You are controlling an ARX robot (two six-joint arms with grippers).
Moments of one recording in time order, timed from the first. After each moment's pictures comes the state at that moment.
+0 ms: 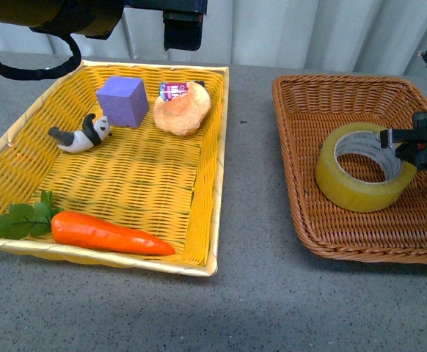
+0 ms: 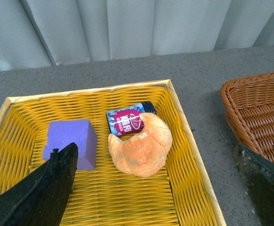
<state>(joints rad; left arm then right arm) -0.31 1.80 0.95 0.48 -0.14 -0.03 0.04 1.92 0.88 0.17 -0.06 0.02</state>
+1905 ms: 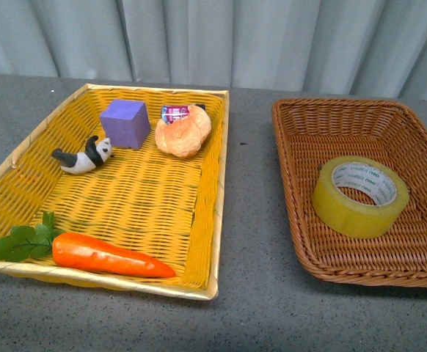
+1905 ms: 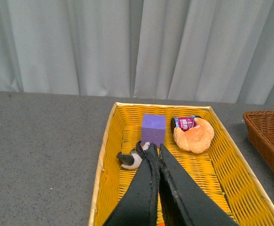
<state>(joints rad) 0.00 0.63 0.02 0.61 0.00 -0.01 0.00 0.57 0.01 0.56 0.00 0.00</state>
